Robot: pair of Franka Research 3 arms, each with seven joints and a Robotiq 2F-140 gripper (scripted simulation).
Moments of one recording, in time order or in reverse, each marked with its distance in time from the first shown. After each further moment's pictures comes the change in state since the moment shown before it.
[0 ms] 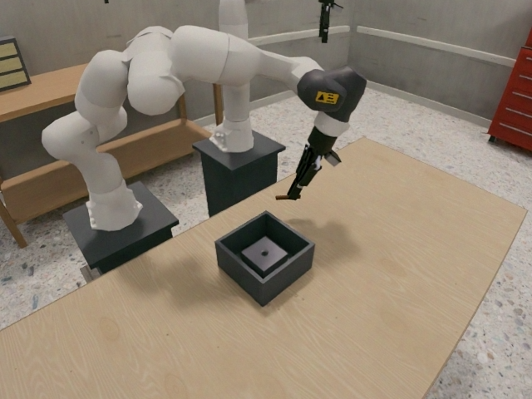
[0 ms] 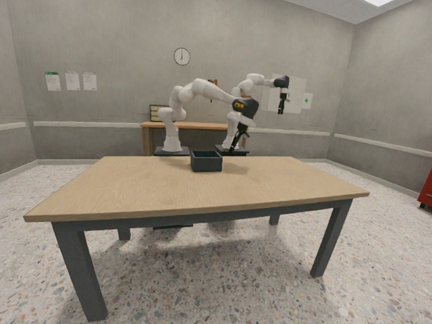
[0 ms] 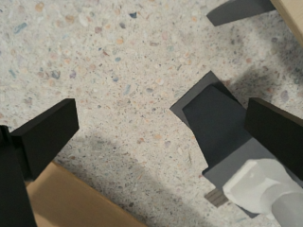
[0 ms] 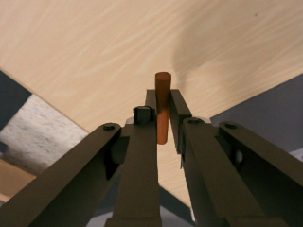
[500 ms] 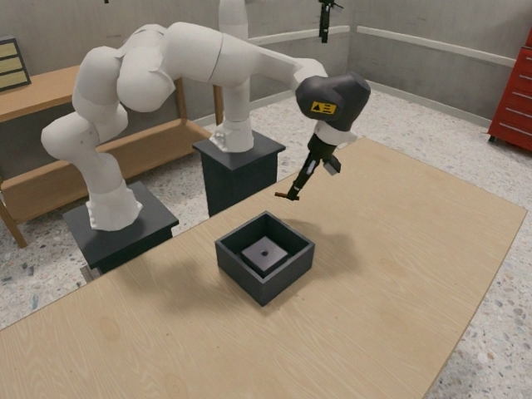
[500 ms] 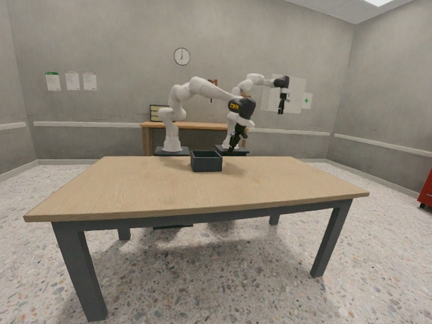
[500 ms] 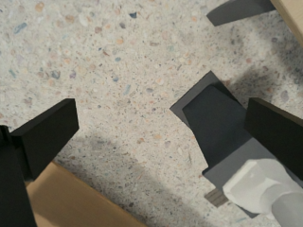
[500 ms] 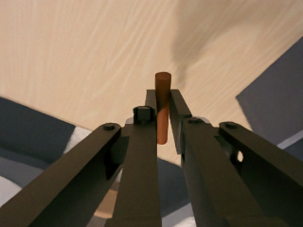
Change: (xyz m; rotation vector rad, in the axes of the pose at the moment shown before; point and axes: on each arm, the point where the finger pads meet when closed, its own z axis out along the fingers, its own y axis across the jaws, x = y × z) left arm 0.000 0.000 0.000 0.000 0.000 0.000; right arm -0.004 0.004 0.001 0.152 -0.010 0.361
